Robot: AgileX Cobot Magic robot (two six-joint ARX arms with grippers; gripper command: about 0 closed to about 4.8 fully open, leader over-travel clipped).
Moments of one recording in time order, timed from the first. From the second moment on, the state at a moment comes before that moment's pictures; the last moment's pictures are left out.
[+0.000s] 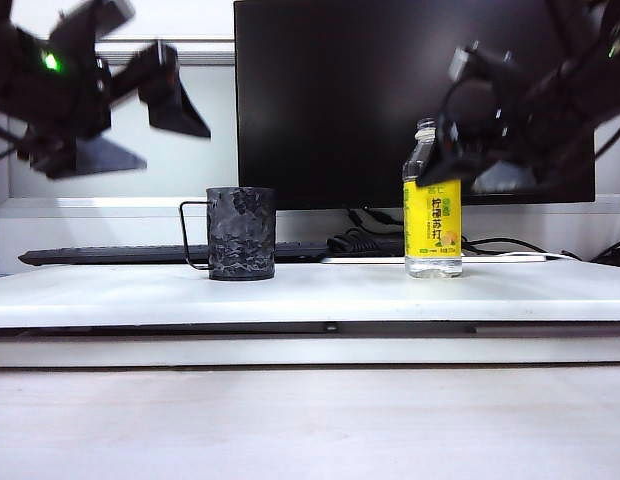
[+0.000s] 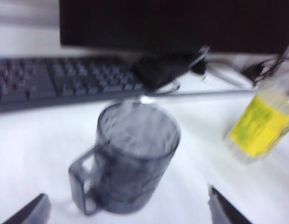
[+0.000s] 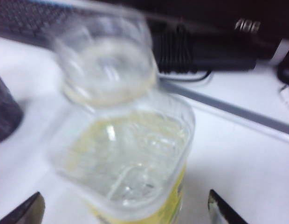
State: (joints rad) left arm -0.39 1.34 0.59 0.60 0.13 -0.21; right arm 0.22 1.55 0.85 0.35 -0.29 -0.08
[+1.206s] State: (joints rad) left arm -0.39 1.37 0.59 0.63 0.16 -0.21; right arm 0.27 1.68 0.85 0.51 -0.29 -0.05
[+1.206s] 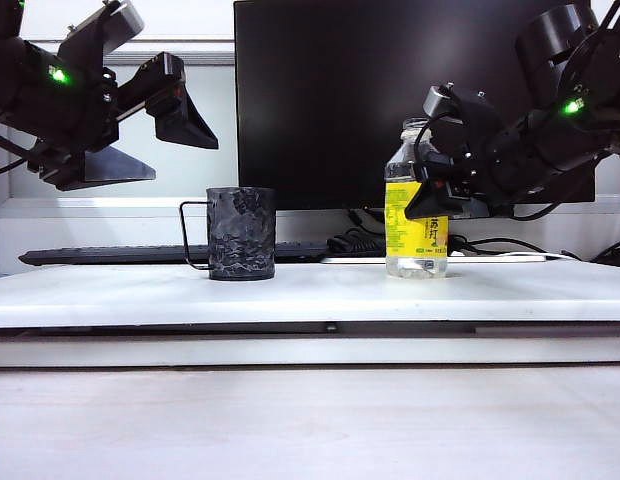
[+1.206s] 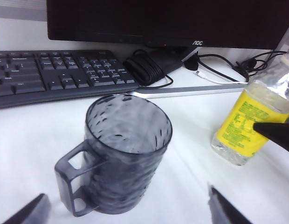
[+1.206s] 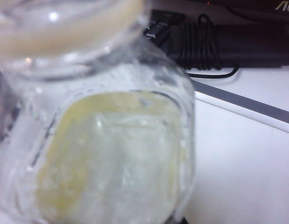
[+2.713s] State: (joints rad) left arm -0.41 1.37 0.59 0.67 0.22 -0.21; right arm 0.48 1.68 1.17 0.17 -0.07 -0.60
